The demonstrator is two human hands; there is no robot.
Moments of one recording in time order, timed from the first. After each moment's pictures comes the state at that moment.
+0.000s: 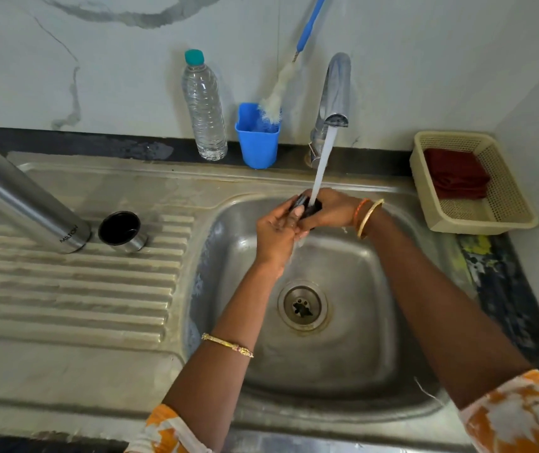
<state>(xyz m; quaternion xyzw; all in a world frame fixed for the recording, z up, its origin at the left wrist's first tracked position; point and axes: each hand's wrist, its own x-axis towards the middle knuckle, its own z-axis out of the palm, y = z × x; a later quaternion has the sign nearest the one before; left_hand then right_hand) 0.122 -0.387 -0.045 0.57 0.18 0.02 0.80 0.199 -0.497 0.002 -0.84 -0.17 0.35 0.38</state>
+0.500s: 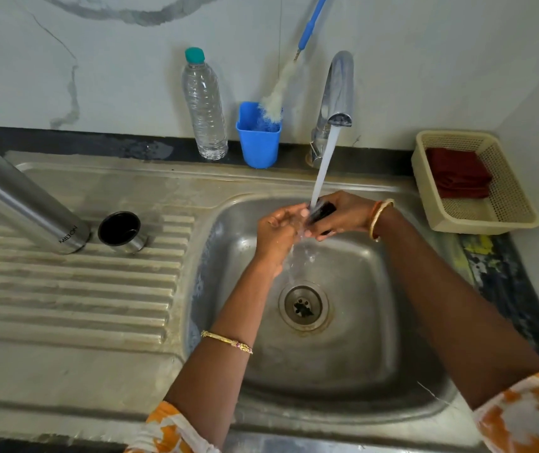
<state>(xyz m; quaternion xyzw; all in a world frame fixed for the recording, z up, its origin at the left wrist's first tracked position) 0.126 -0.382 -0.045 0.57 0.17 -0.01 0.80 0.199 -0.514 -0.005 -0.82 -0.12 0.39 0.40</state>
